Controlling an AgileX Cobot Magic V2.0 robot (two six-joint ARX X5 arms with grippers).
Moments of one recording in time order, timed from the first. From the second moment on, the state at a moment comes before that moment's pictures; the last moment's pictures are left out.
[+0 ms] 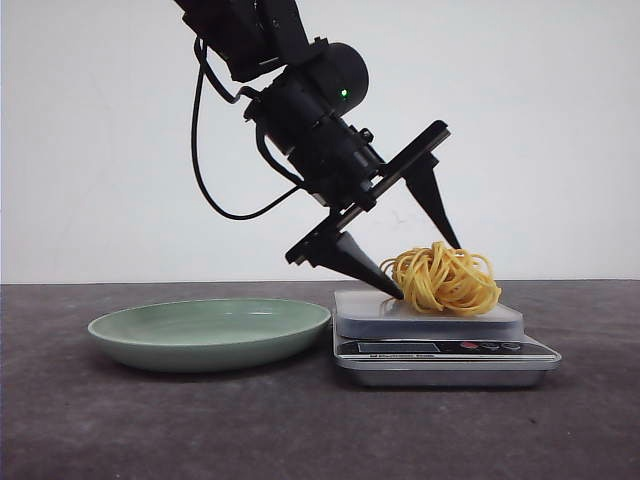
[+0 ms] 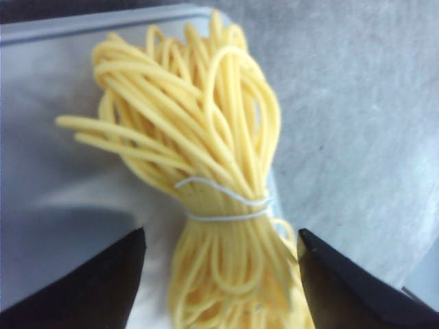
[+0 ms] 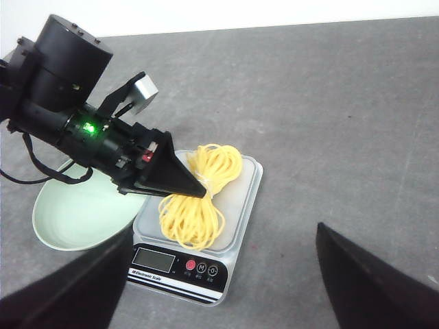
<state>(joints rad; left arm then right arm) -0.67 2.11 1.69 -0.56 0.48 -0.56 0.05 0.57 0.87 -0.77 -0.37 0.13</state>
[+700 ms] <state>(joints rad) -0.57 1.33 1.69 -0.86 0.10 -0.22 0.05 0.57 0.87 -0.81 -0.37 0.11</state>
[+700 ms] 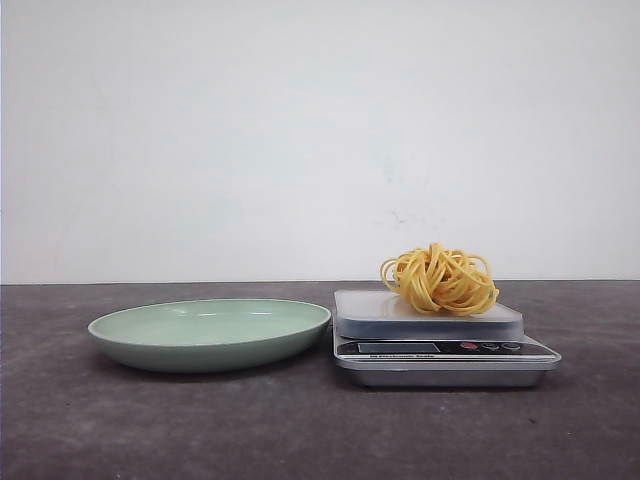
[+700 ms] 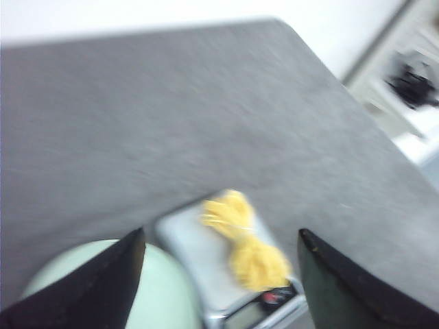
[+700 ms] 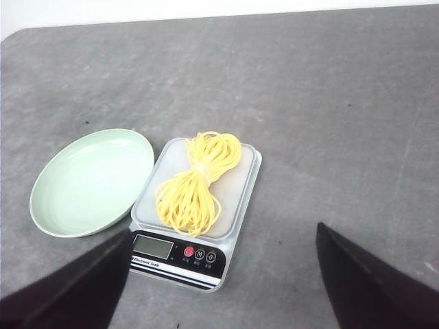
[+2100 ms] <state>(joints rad) -0.58 0.23 0.98 -1.30 -0.29 -0.31 0.05 0.57 0.87 -0.89 -0.37 0.08</state>
